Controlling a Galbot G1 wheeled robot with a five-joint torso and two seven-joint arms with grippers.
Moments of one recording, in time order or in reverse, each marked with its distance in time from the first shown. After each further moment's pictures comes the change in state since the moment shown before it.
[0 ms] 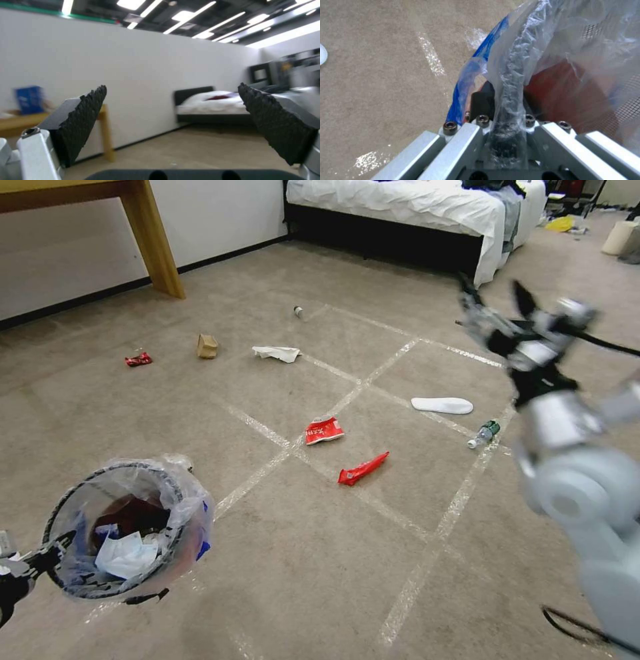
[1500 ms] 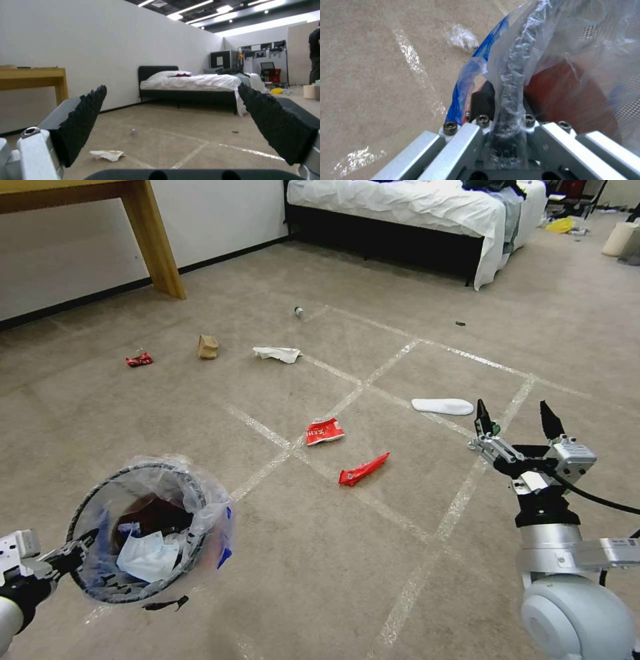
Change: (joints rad) left arm 0.017 -0.035 0.047 -0.057 0.031 -0.001 0.033; right arm -0.343 0.209 -0.067 -0.027 -0.387 0.167 -0.011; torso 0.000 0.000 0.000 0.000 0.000
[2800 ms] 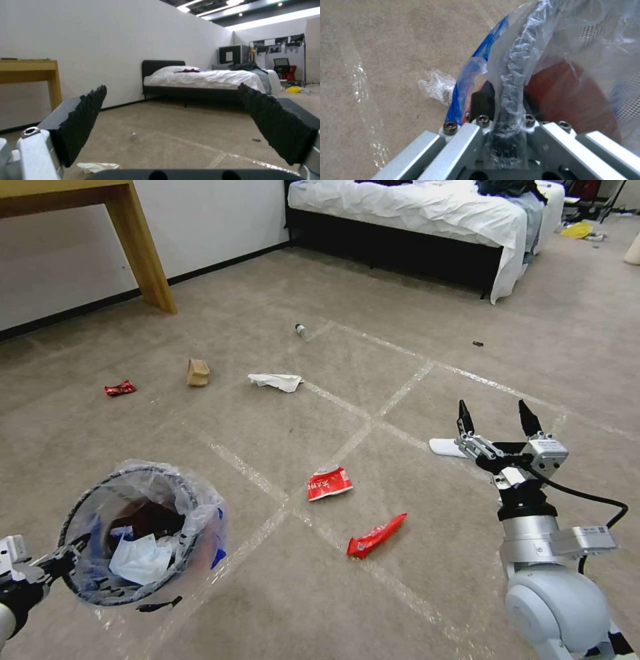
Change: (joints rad) left arm -0.001 -0.004 -0.011 0.026 -0.001 0.000 0.002; right arm 0.068 -0.035 -0.061 -0.049 -0.003 -0.016 0.019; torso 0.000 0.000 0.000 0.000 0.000
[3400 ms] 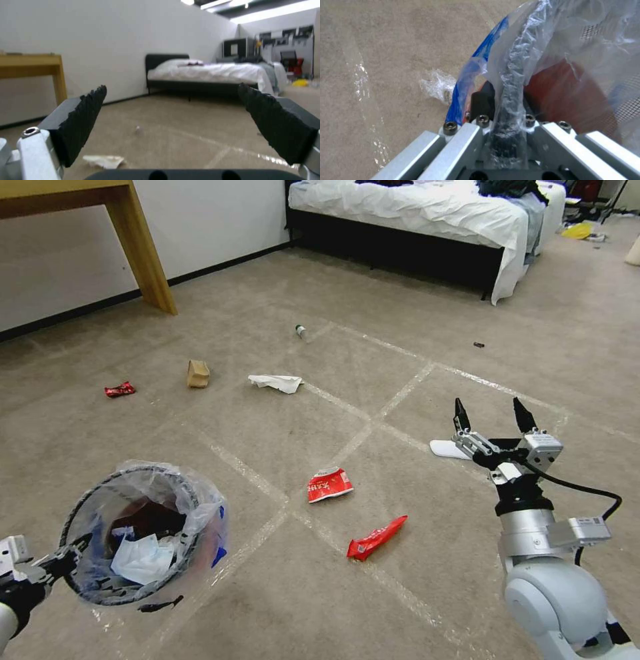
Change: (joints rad) left arm -0.005 -0.010 0.000 -0.002 0.002 0.000 -0.002; right arm 0.041 -0.059 -0.024 -0.006 0.064 -0.055 0.030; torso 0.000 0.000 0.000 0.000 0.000
